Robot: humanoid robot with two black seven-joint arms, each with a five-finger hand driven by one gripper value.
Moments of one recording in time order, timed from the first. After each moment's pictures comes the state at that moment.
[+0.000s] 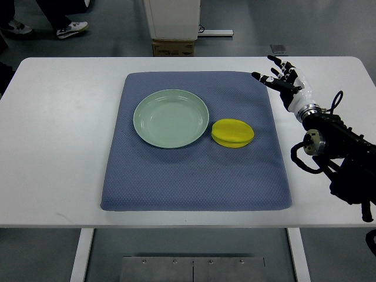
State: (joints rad) left arm -0.03 0.00 -0.10 -0.22 0.09 0.07 -0.21; right arm 0.86 -0.13 0.62 0.60 -0.24 -0.07 0.33
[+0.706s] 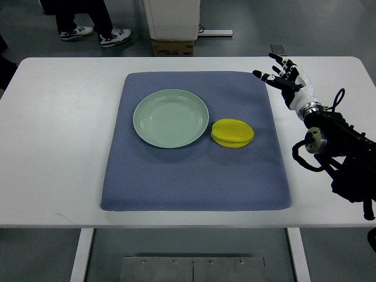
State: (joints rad) left arm -0.02 0.00 -0.10 -0.22 0.09 0.07 -0.21; right arm 0.87 -0.14 0.61 0.59 -0.24 -0.07 0.33
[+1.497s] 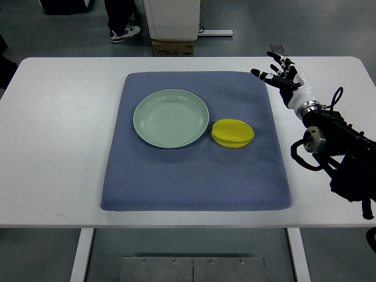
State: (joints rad) left arm -0.02 0.00 -0.10 -0.22 0.09 0.07 -0.21; right arm 0.88 -0.13 0.61 0.60 -0.24 -0.07 0.33
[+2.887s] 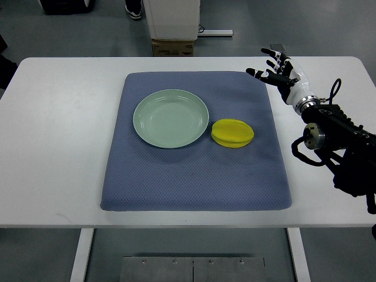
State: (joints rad) left arm -0.02 0.00 -0.10 -0.22 0.09 0.07 -0.21; right arm 0.93 -0.15 0.49 0.60 -0.24 -0.07 0.33
